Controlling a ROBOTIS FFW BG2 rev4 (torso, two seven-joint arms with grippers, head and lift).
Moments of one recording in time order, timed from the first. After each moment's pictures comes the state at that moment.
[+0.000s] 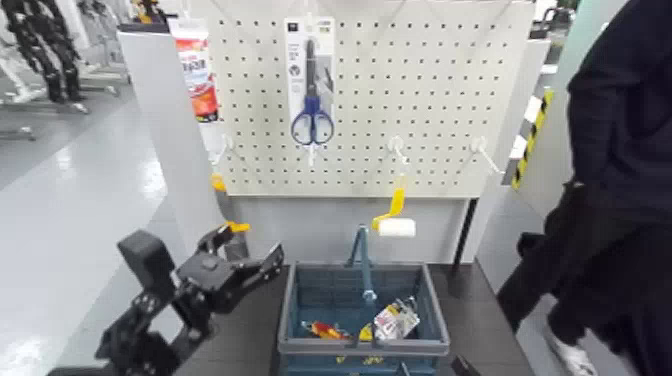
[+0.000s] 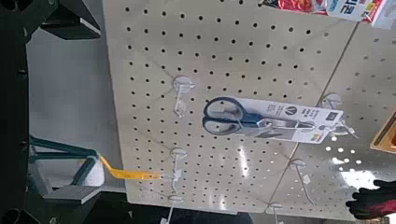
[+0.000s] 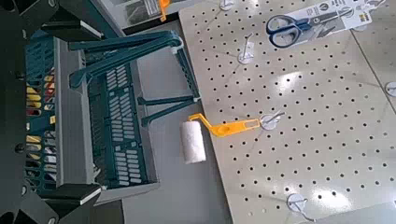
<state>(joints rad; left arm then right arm) 0.02 0.12 -0.03 -1.78 0.28 0.09 -0.48 0.39 -0.01 0.14 -1.61 -0.23 -0.33 0.21</state>
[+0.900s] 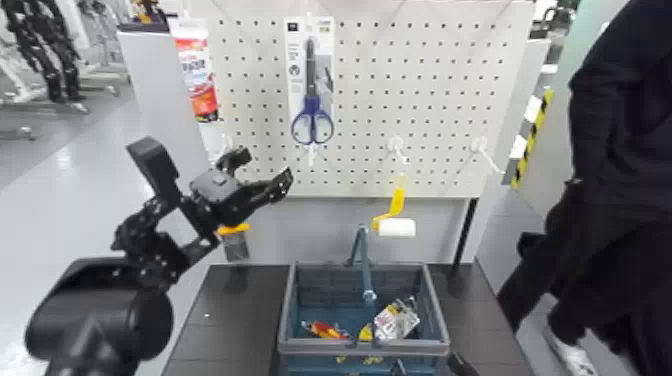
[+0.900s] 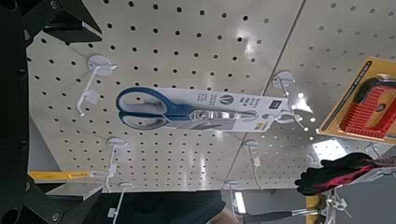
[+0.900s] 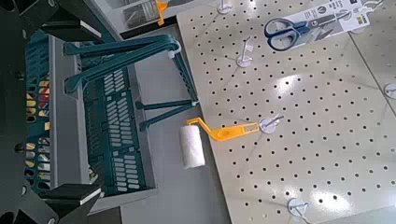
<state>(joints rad) -0.31 0.14 -0.05 -1.59 0.36 0.11 -0.64 0.37 -0.01 0.16 -1.60 -0.24 -0.33 0.21</state>
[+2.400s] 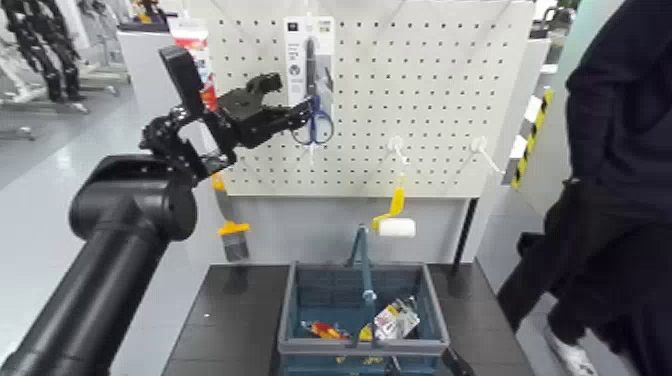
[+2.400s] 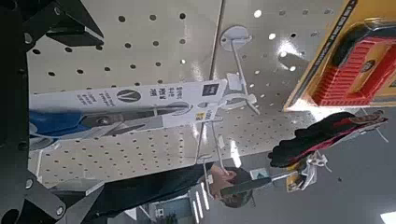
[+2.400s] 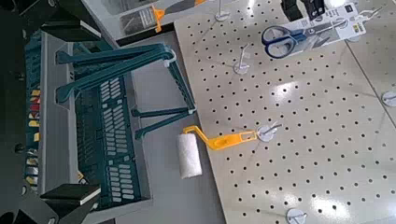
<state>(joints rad) -0.75 0.14 -0.16 -1.15 0.35 -0.01 -0.85 0.36 -0.02 0.17 -1.60 -0.25 -0.33 0.22</state>
